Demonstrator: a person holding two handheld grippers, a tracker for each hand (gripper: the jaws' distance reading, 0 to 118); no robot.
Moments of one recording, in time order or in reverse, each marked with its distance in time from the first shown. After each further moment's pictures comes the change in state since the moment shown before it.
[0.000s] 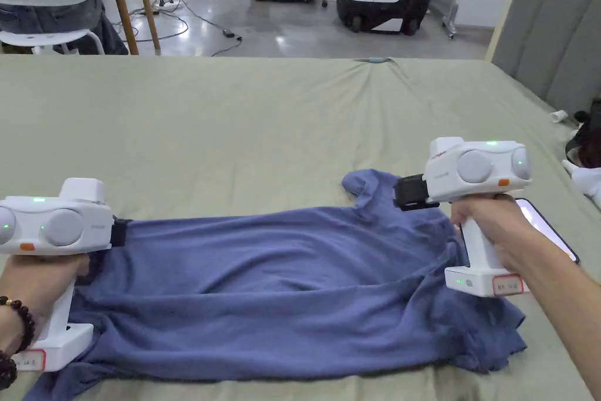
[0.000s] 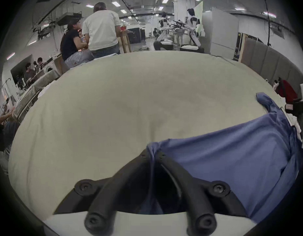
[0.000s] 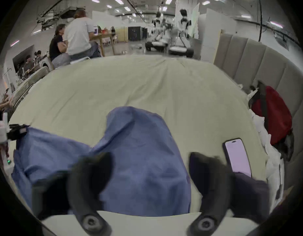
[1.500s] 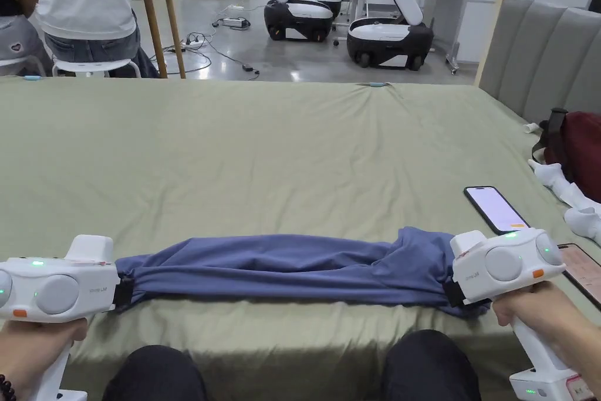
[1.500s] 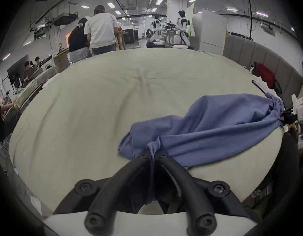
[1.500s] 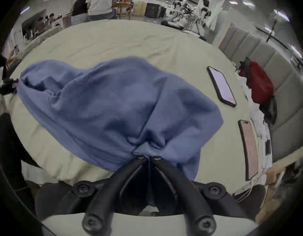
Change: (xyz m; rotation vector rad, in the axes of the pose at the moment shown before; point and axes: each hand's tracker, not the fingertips) left arm -0.025 -0.165 0.144 0.006 -0.069 -0.035; right arm 0.003 -0.222 0.153 -0.146 -0.031 0.187
